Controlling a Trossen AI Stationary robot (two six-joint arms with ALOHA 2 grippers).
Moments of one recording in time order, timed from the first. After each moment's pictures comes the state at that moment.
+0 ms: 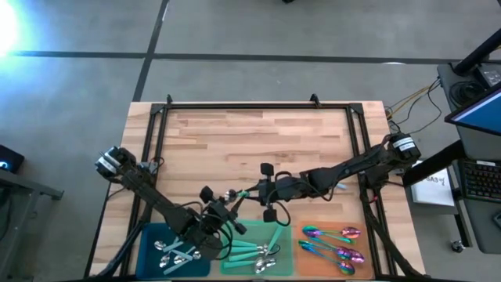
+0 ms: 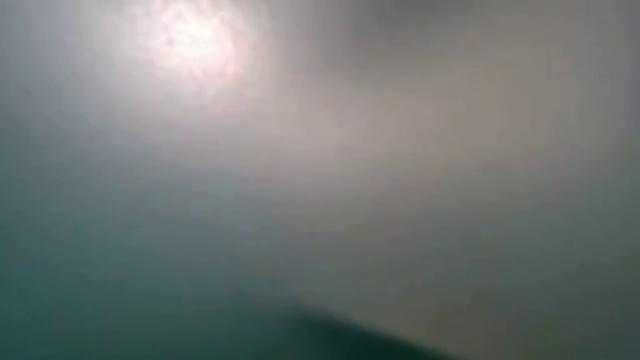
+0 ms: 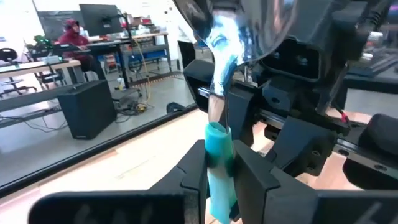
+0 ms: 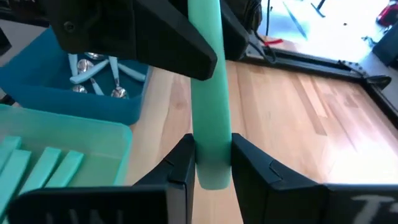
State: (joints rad) left arm -0.66 1.78 1.14 0.06 -1.44 -0.54; right arm 0.28 1.67 1.08 0.19 0.24 -0.05
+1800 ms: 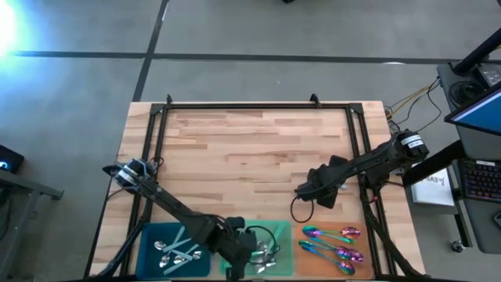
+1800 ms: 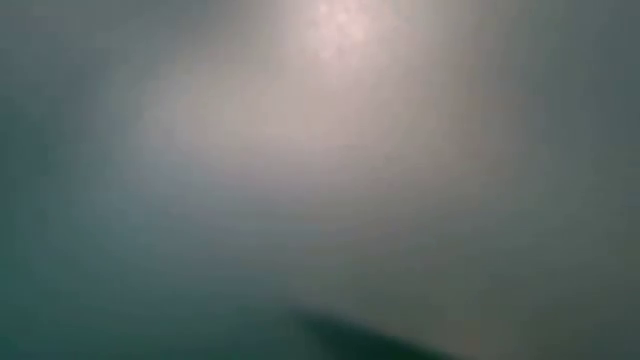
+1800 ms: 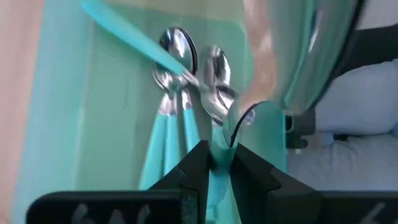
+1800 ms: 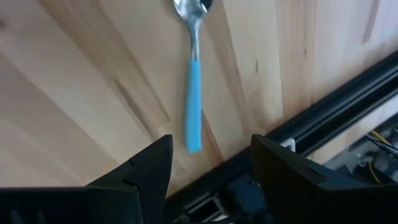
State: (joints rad) left arm -0.60 2.00 1.66 -0.68 -0.10 -0.67; right arm 0.28 1.60 1.01 -1.39 0.13 0.72
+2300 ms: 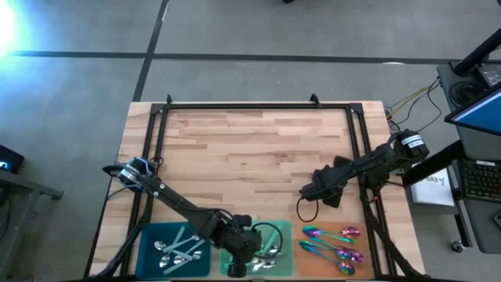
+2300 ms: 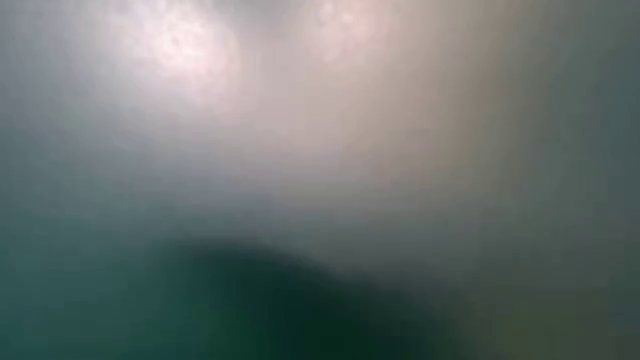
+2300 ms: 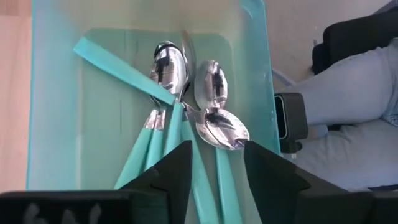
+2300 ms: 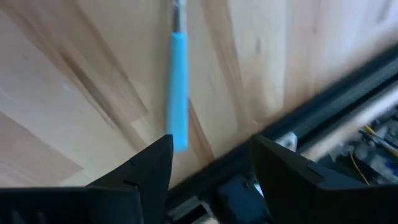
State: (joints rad) left arm -0.56 2.01 1.68 -0.65 -0.04 -0.53; right arm 0.28 1.60 0.87 -1.33 0.13 0.70
